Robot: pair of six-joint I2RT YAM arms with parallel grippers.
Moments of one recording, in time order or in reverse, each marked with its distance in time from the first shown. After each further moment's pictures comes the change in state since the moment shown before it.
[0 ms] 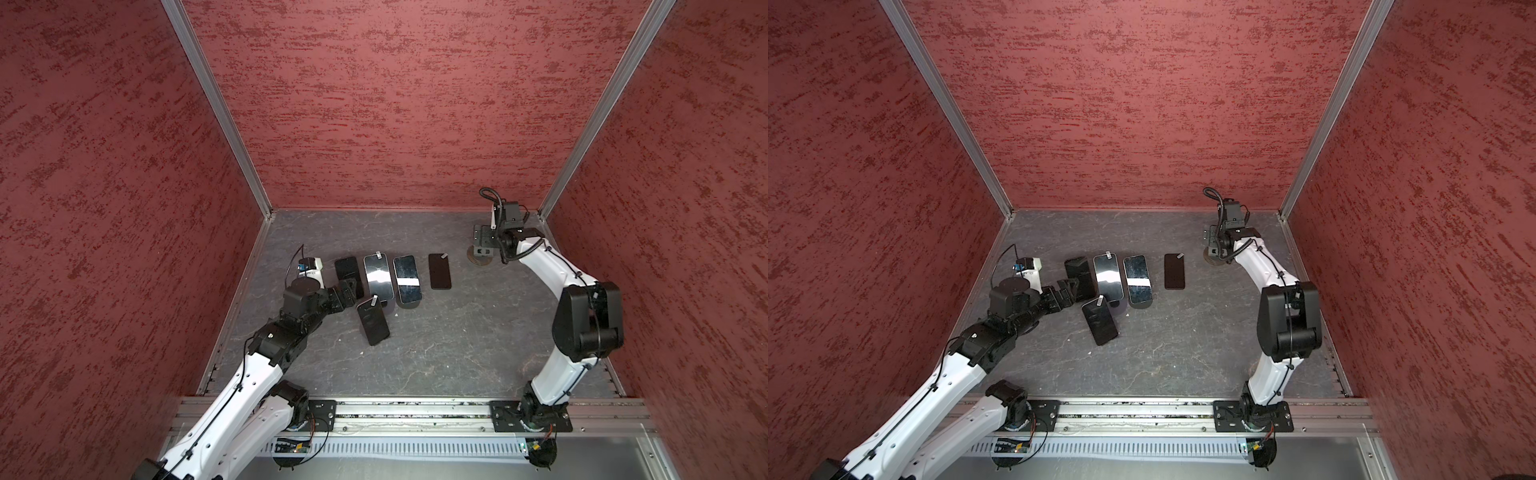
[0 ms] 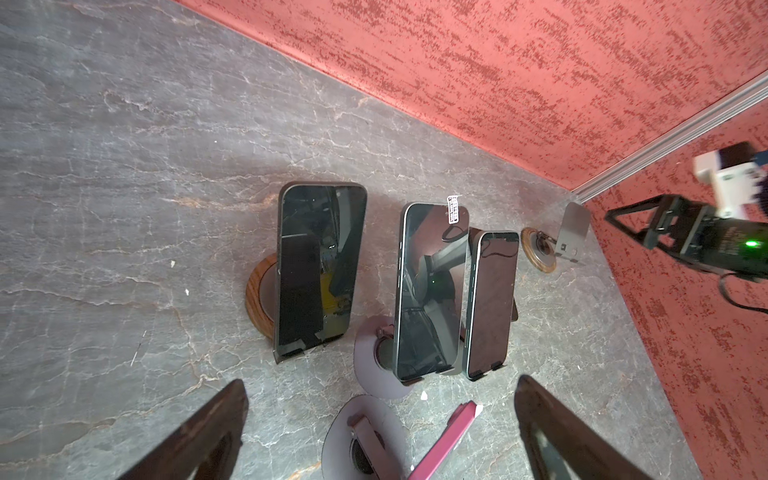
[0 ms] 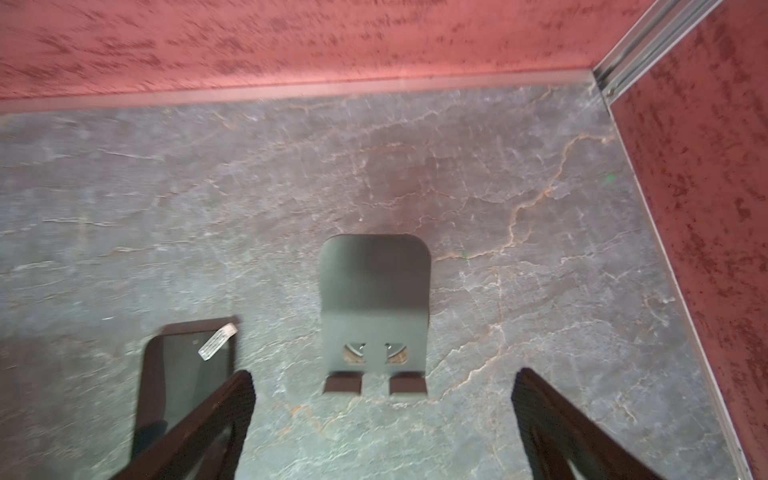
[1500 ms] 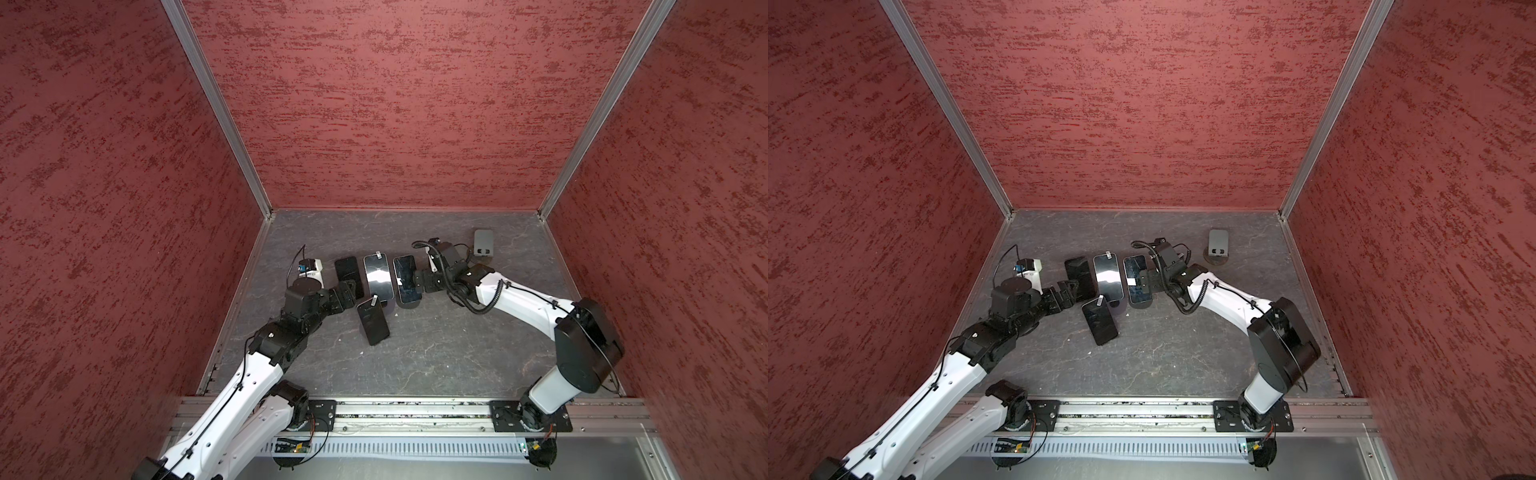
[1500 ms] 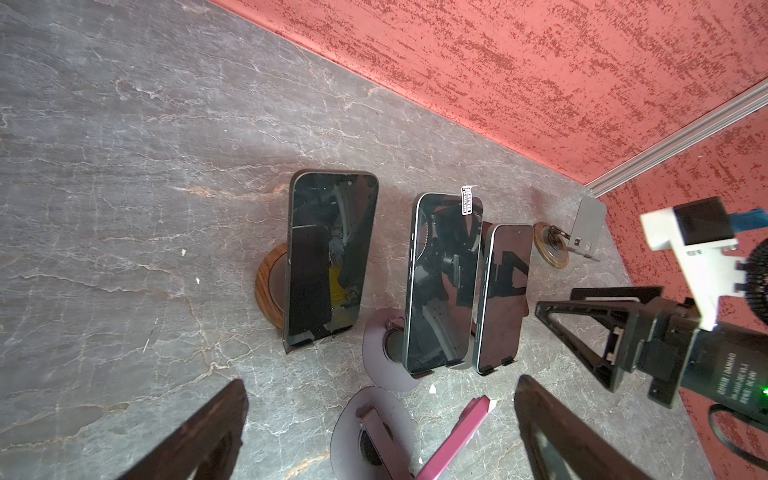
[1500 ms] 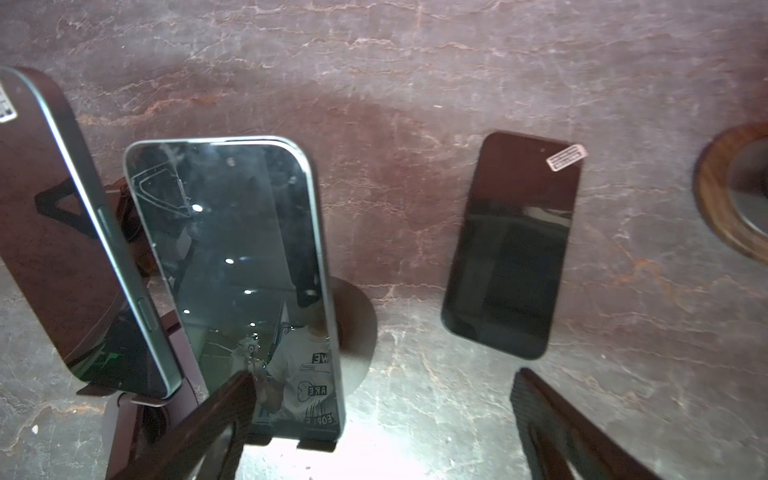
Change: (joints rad) left arm -0.003 -0.011 0.000 -0.029 -0.015 -0.005; right arm 0.515 -0.092 -0.238 0.055 -0.066 0.227
